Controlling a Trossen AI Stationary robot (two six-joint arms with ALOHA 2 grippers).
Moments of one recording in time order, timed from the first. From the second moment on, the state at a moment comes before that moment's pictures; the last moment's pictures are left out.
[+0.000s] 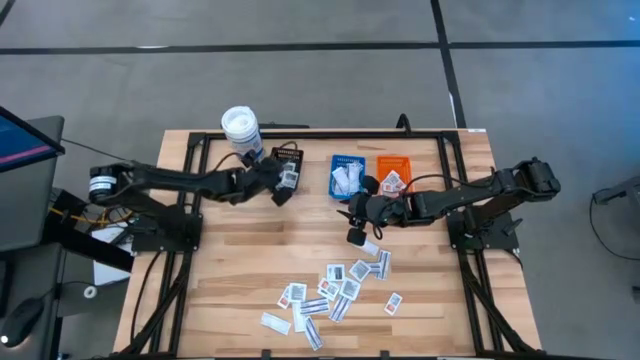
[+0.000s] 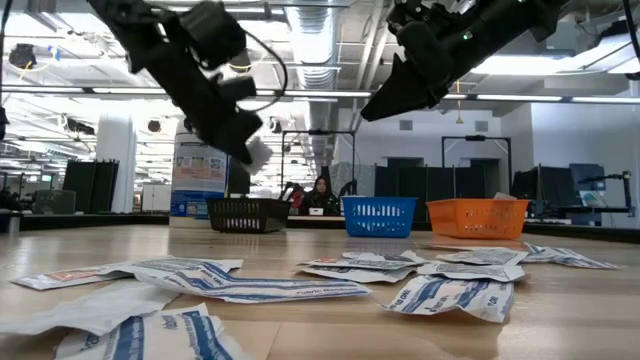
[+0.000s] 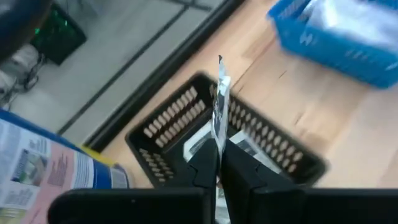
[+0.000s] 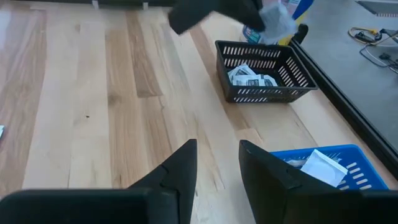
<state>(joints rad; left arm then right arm) 0.19 1.22 0.69 -0.05 -0.61 -0.06 0.13 1.44 0.81 0.04 0.44 0.08</state>
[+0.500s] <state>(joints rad) 0.24 1.48 0.69 0.02 -0.56 -0.06 0.13 1.44 0.81 0.04 0.44 0.08</state>
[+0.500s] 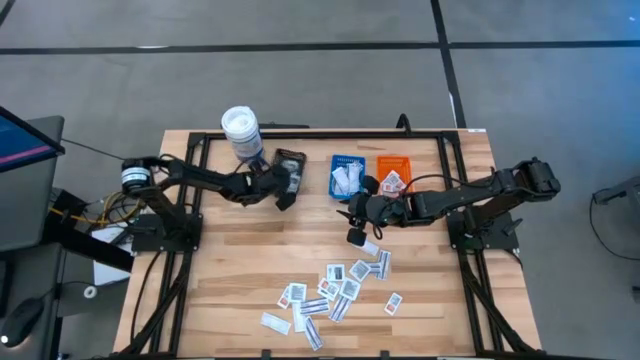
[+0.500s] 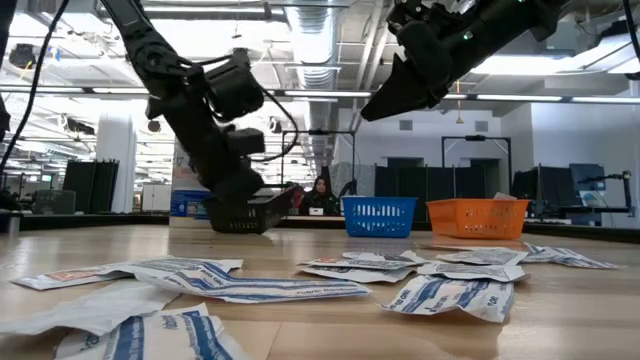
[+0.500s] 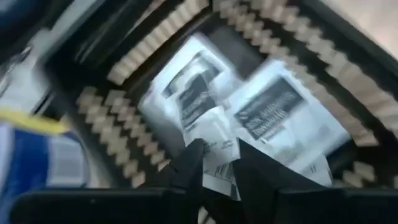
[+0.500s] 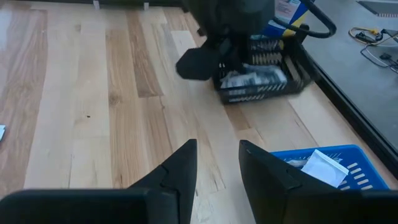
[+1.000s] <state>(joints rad) 0.10 1.26 0.69 0.16 -0.65 0.03 0.13 1.44 0.81 0.04 0.44 0.08</state>
